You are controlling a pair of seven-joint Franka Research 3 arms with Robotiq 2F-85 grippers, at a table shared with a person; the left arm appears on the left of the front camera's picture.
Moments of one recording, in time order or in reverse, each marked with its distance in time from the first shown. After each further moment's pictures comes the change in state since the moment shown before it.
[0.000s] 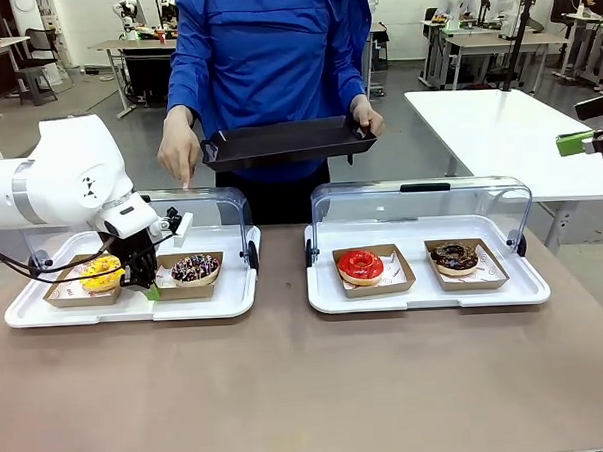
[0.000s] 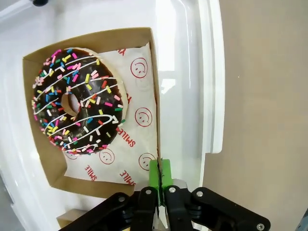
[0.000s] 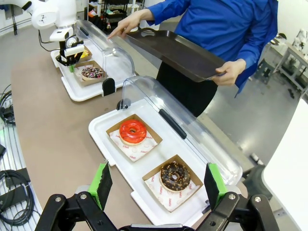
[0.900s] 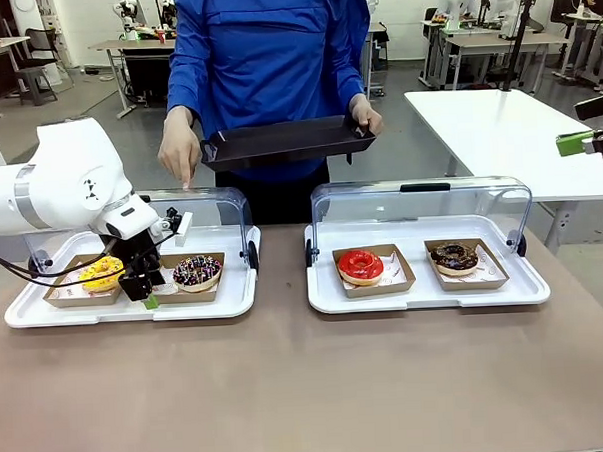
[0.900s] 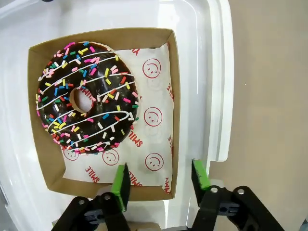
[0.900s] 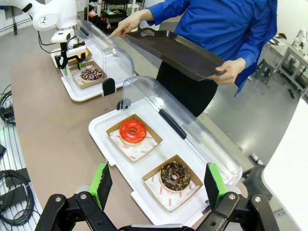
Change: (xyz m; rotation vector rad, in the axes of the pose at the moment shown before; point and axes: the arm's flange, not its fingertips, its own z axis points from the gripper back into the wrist) left arm -0.003 0.003 -0.012 -0.008 -0.028 0.042; right arm 0.000 0.000 0.000 0.000 0.000 0.000
